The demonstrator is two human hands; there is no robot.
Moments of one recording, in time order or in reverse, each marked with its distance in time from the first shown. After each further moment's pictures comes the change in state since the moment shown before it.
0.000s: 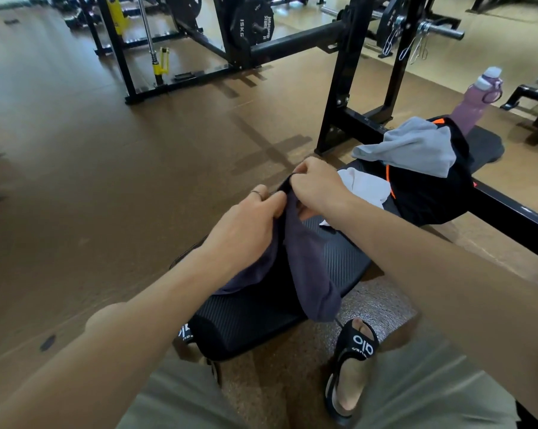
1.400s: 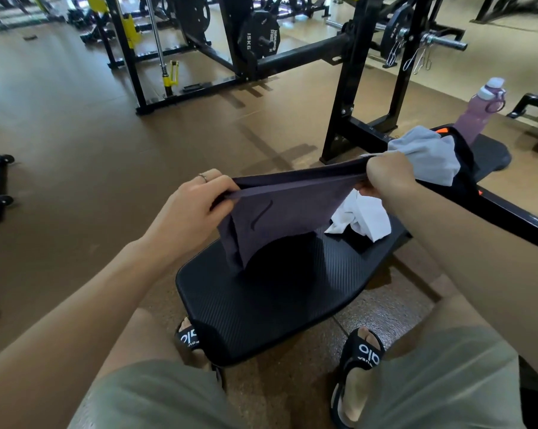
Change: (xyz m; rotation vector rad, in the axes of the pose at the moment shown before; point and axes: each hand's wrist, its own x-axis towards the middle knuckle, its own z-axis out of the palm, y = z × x) left_hand -0.012 -0.060 -0.061 0.033 0.184 0.078; right_hand 0.035 0.028 -0.083 0.180 0.301 0.194
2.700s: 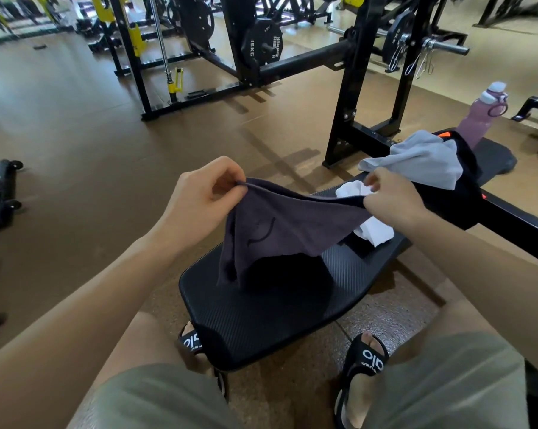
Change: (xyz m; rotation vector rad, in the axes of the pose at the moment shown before) left_hand 0.010 0.035 -0.015 -0.328 0.136 -0.143; right_hand -0.017 0.029 -0.016 -0.584 -0.038 -0.356
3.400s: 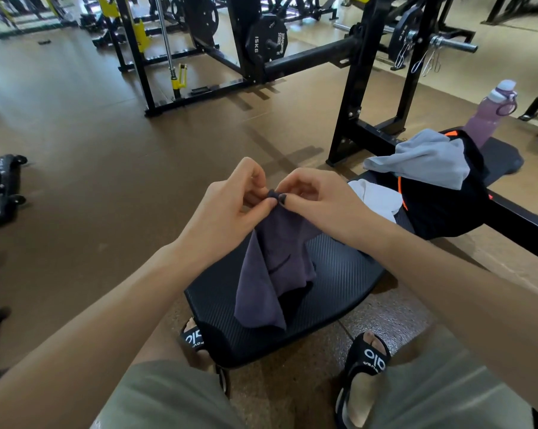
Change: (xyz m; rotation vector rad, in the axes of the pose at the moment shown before) left_hand -0.011 0.017 0.023 -0.077 -0.048 -0.004; right_hand -0.056 -0.089 0.026 0.531 -0.234 -0.517
